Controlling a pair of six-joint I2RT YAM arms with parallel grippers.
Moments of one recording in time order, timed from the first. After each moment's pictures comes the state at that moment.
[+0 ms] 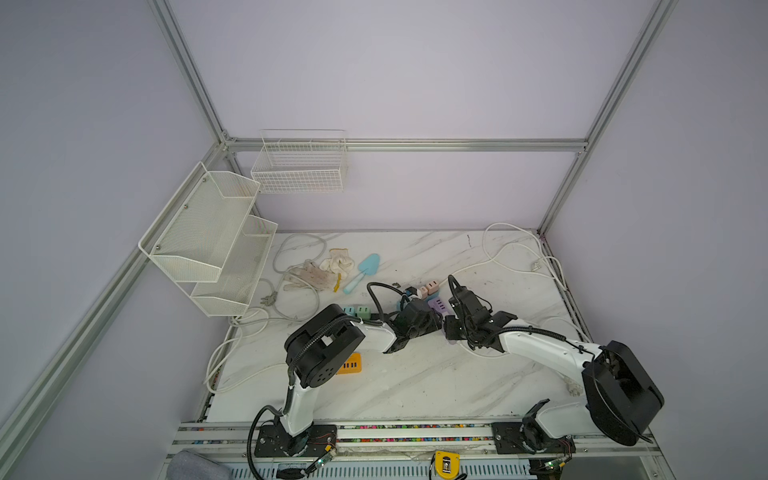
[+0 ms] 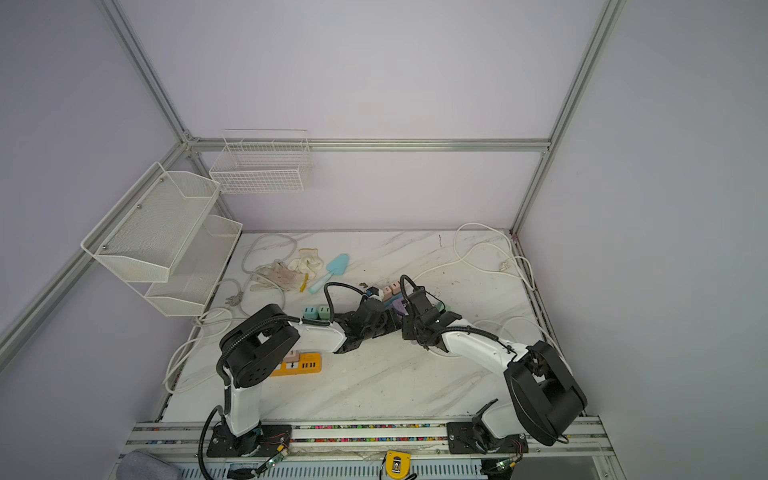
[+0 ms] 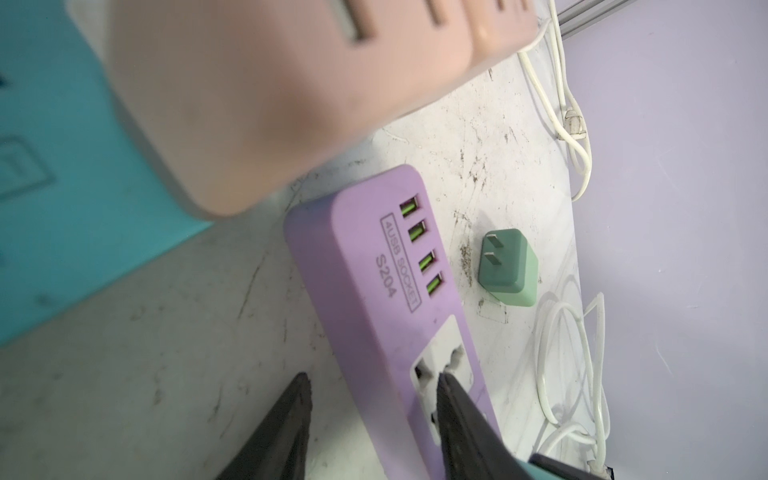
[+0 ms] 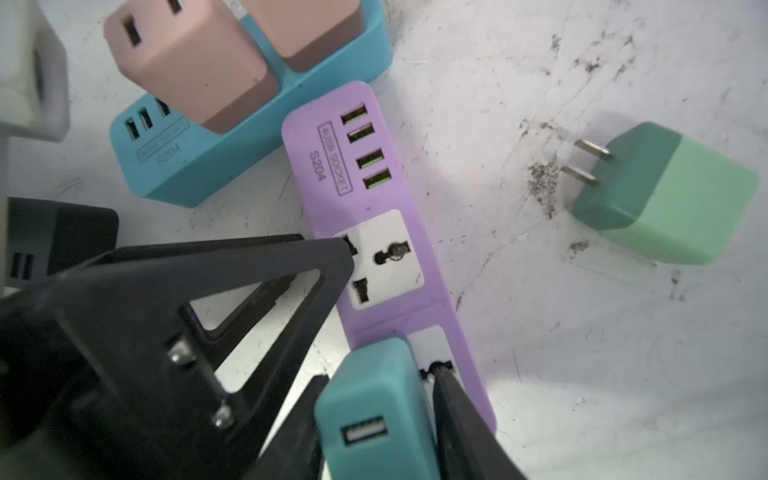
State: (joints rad) left arm -0.86 1.98 1.02 0.35 -0.04 -1.05; right arm 0.64 1.42 0.78 -0.36 0.14 0.56
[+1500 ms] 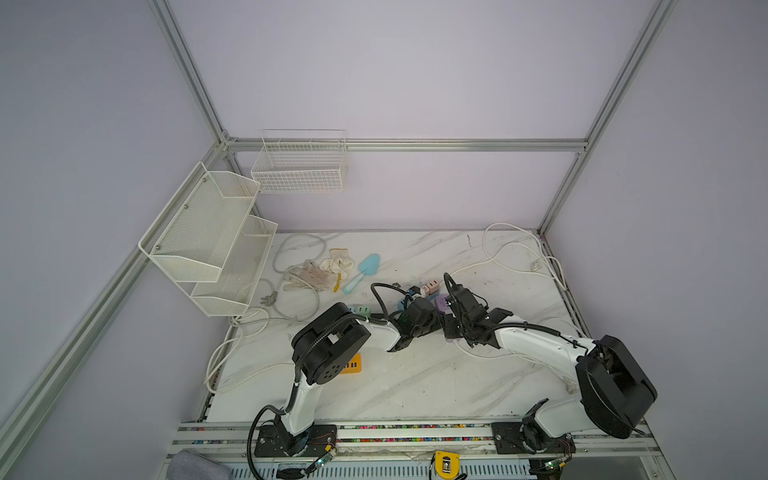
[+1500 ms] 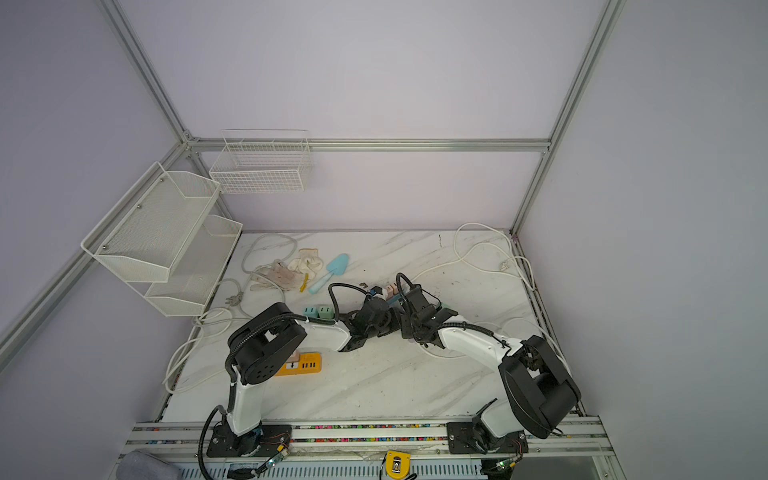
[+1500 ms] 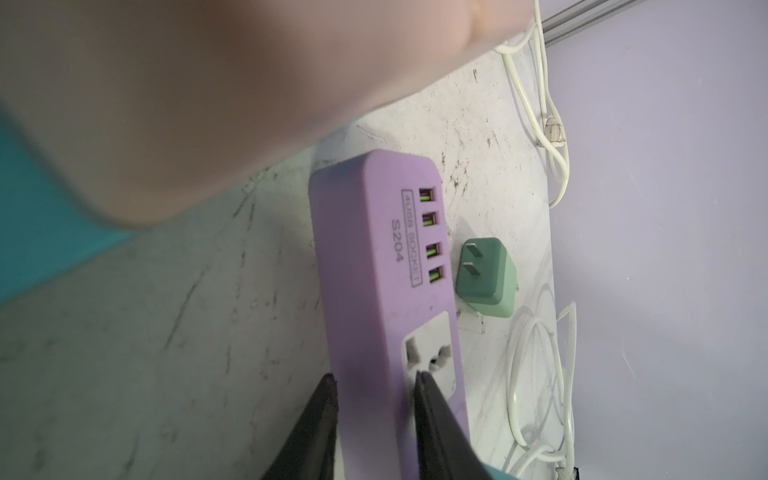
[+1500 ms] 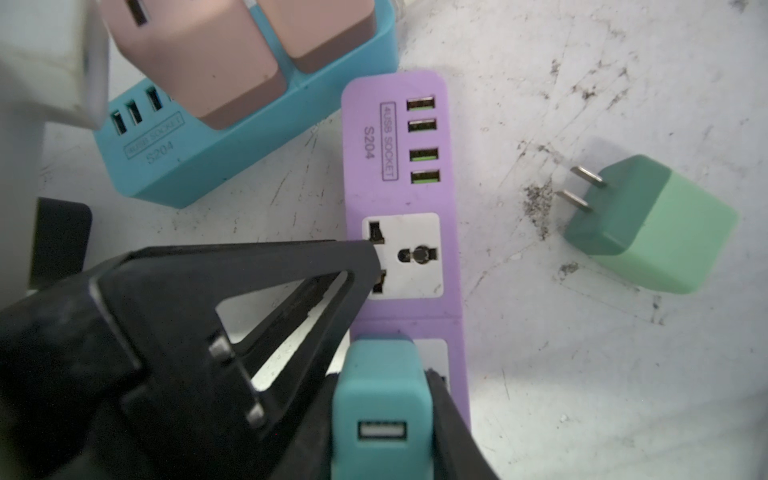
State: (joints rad) left arm -0.87 2.04 1.07 0.38 0.00 -1.10; right arm 0.65 1.45 0.82 -0.38 0.16 0.51
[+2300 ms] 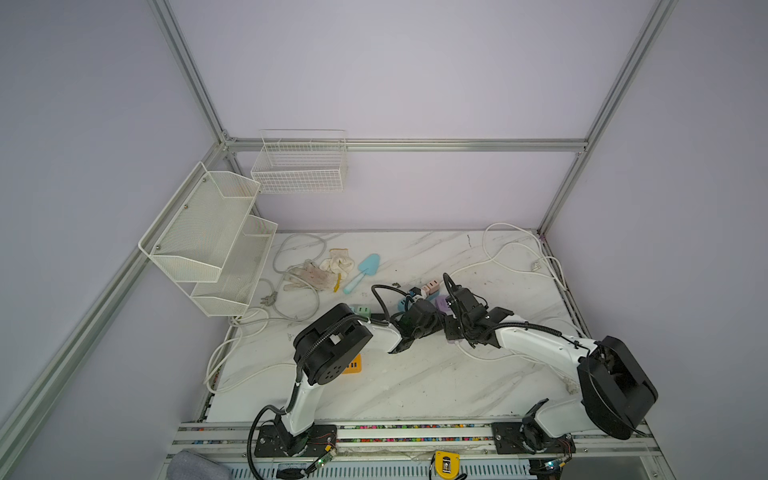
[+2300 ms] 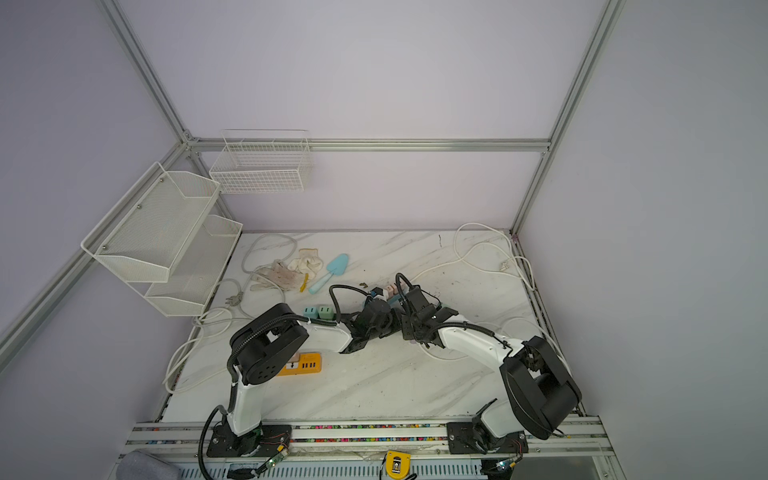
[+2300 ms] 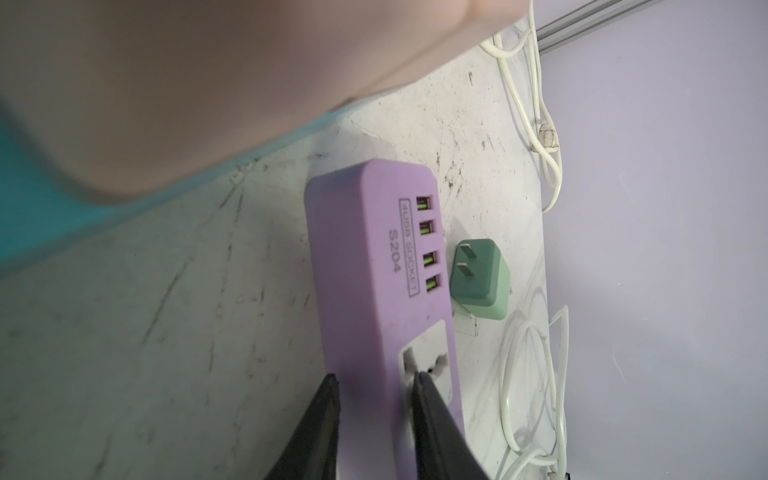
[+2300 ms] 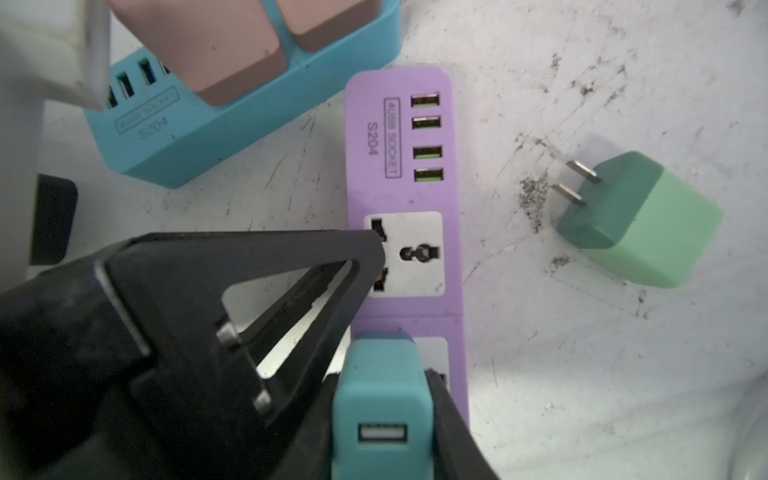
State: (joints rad) left arm -0.88 2.05 1.06 0.40 -0.02 -1.13; right arm 0.66 1.45 0.83 -0.42 0.15 0.47
